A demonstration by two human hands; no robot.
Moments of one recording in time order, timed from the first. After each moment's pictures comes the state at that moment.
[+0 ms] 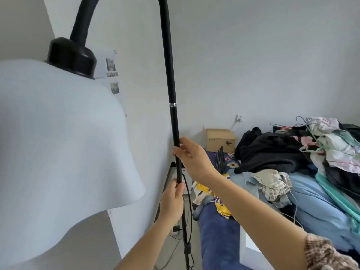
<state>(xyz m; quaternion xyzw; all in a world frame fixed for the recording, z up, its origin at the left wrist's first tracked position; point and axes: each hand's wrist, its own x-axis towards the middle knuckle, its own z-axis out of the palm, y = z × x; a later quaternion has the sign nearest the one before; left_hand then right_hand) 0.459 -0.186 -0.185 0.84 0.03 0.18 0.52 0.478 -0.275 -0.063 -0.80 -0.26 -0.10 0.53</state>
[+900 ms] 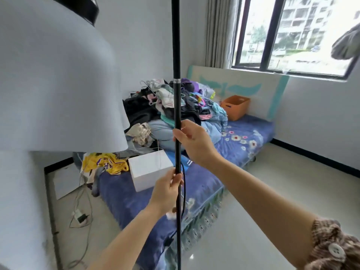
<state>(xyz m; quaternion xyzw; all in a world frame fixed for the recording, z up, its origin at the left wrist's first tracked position) 0.142 -0.371 -0.191 0.75 -0.37 -0.12 0.53 0.088 -0.479 -0.070 -0.82 0.11 -0.31 0.47</state>
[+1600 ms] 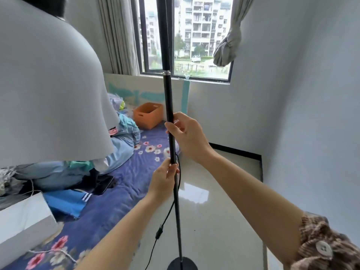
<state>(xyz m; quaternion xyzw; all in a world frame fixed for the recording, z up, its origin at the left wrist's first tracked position) -0.053 -0.799 -0.179 0.67 -0.50 -0.18 0.53 -0.136 -0.858 -0.058 -0.80 0.27 -0.43 0.34</state>
